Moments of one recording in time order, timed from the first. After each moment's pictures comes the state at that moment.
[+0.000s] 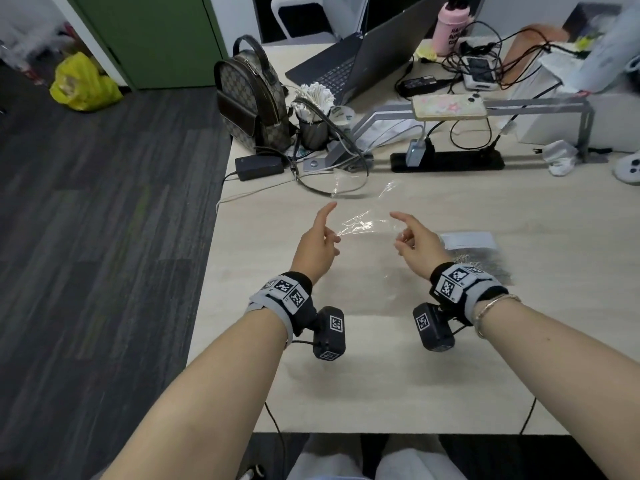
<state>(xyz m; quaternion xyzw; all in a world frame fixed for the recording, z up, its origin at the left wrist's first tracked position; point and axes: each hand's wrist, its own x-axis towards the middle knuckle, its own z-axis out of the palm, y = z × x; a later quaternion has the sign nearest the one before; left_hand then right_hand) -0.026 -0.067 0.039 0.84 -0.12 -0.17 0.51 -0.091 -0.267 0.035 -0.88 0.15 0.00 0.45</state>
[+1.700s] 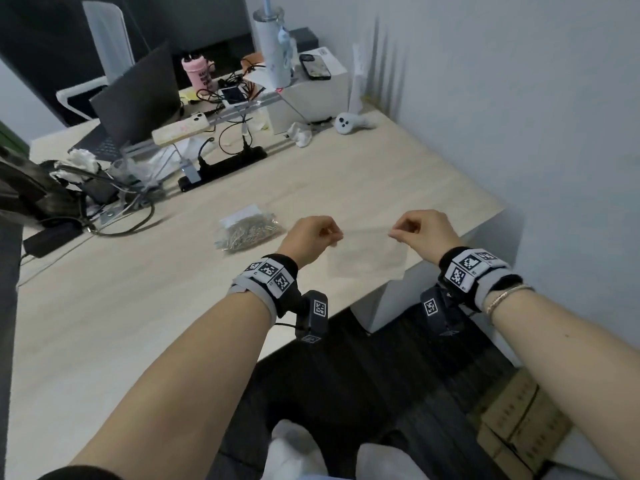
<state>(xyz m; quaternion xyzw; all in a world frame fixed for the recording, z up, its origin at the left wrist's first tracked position) -0.316 -0.356 0.112 0.80 -0.45 -0.25 0.29 -0.495 -0.508 0.110 -0.85 0.34 -0.14 0.38</state>
